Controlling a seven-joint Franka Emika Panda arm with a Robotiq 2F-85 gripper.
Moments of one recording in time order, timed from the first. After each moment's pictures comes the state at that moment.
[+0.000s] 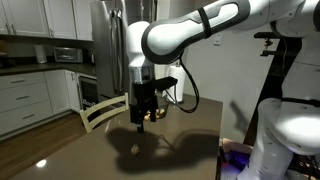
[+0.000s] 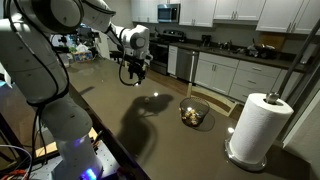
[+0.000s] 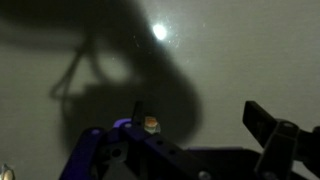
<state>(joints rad) 0.16 -0.09 0.19 -2.15 0.16 1.91 0.25</state>
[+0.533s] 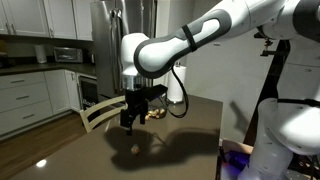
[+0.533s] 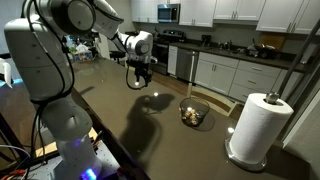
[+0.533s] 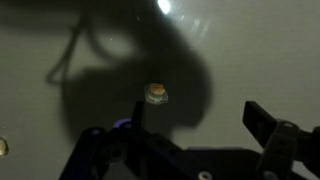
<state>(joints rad) 0.16 0.01 0.17 -2.13 0.10 2.08 0.25</state>
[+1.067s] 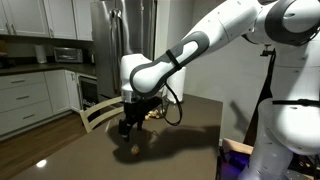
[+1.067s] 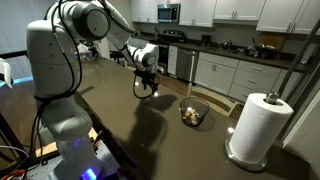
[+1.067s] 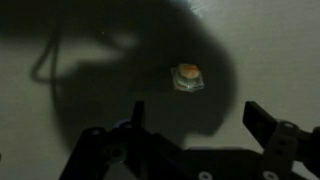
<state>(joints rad) 0.16 0.16 0.12 -2.13 0.06 2.25 0.24</state>
